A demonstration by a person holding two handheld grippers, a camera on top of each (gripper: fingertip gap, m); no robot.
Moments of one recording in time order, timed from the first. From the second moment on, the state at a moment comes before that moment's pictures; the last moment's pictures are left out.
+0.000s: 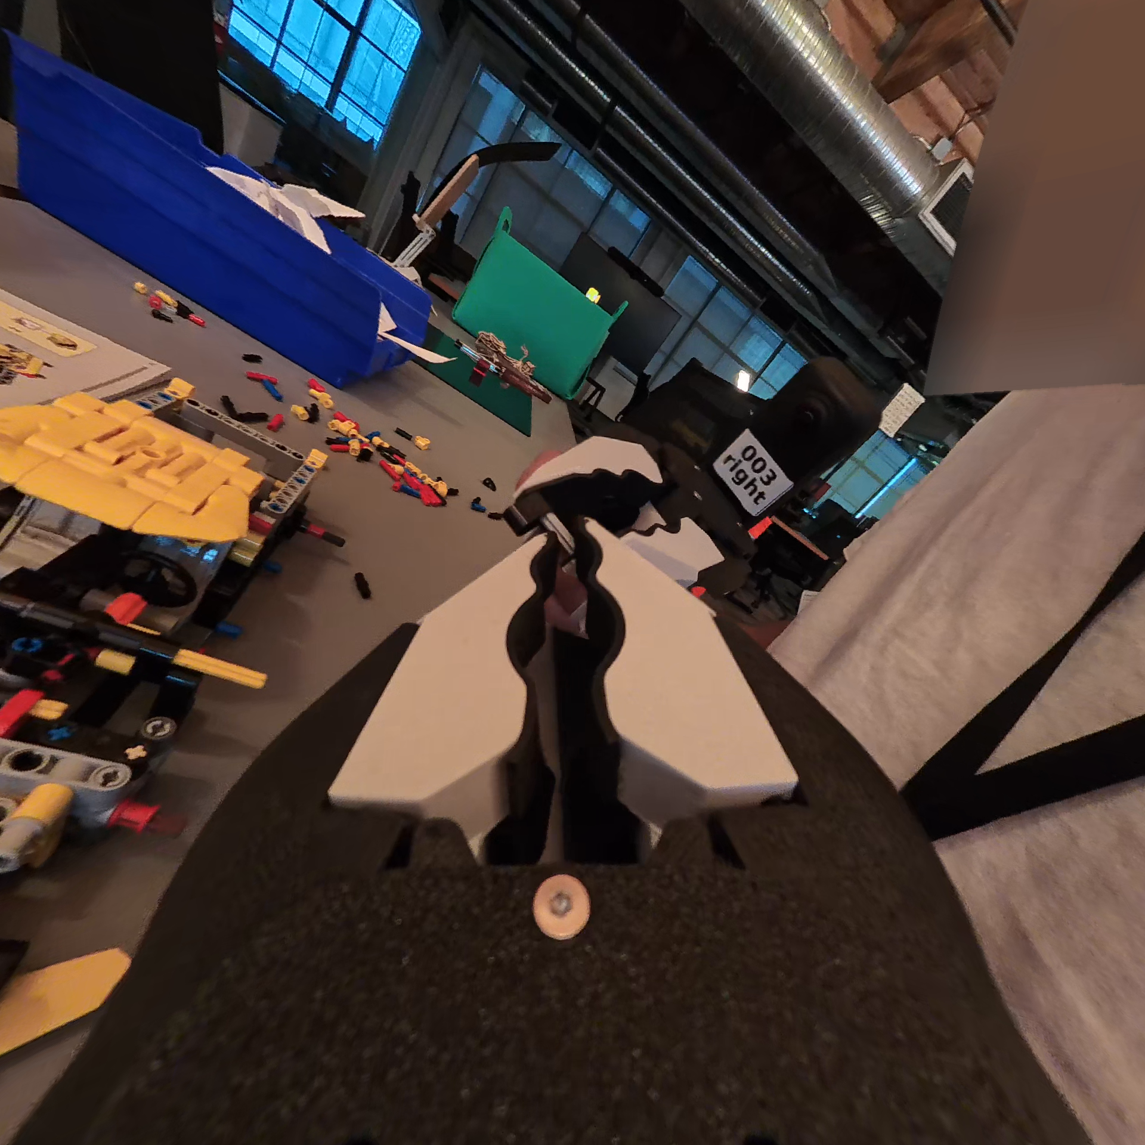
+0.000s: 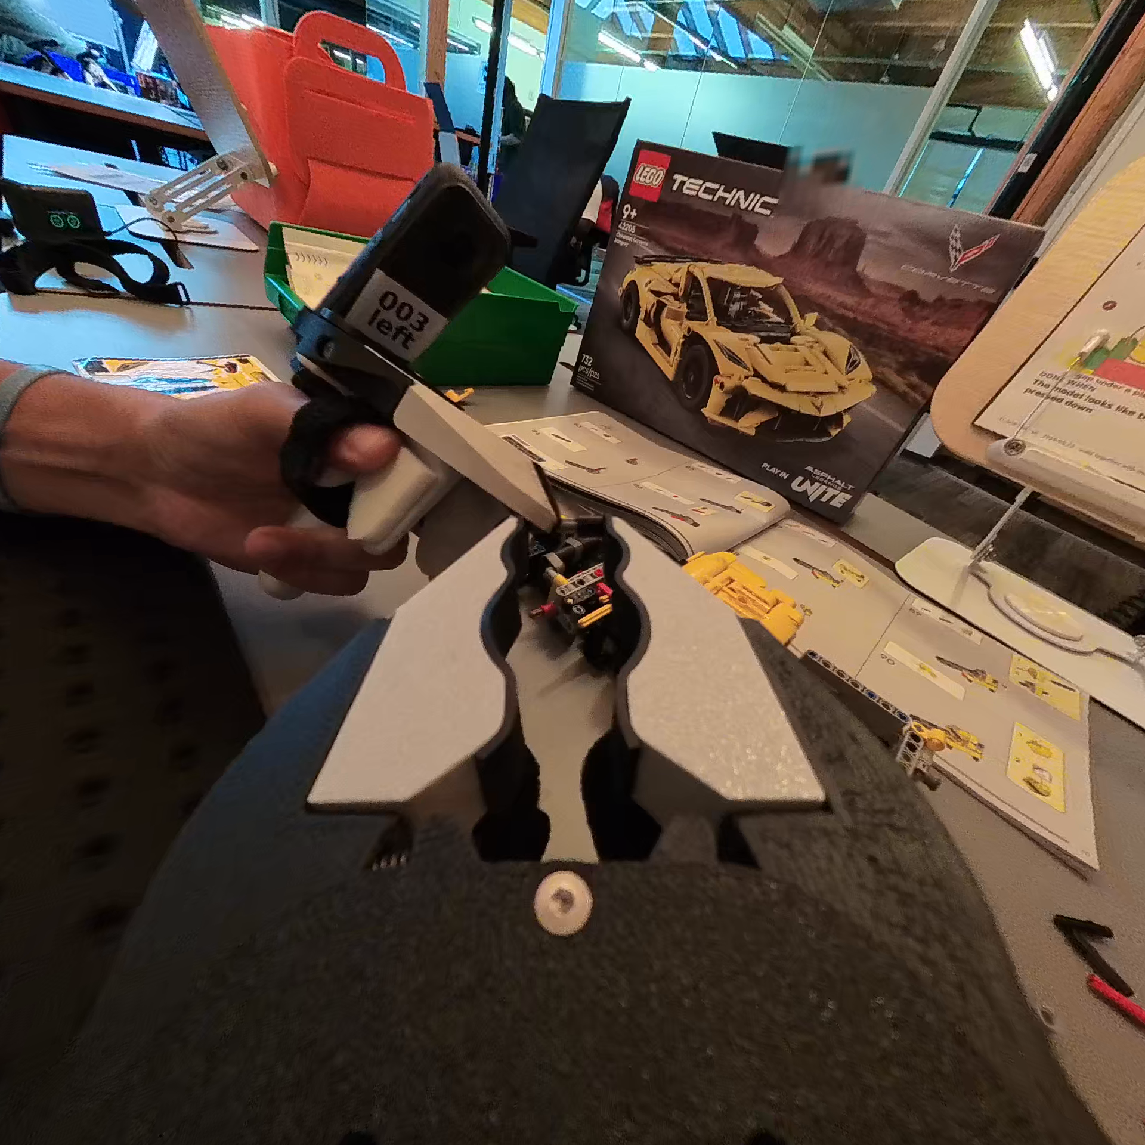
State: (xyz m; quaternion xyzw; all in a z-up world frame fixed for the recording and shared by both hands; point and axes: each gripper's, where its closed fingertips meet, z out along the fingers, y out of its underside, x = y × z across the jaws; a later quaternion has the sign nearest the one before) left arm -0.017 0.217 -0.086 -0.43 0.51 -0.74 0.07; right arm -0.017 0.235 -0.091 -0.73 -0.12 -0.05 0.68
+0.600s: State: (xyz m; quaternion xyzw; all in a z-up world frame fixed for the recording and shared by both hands) left arm -0.018 0.217 -0.091 -0.43 0.53 -0.73 0.08; right arm -0.020 0.234 -0.095 -0.73 -0.14 -0.06 0.66
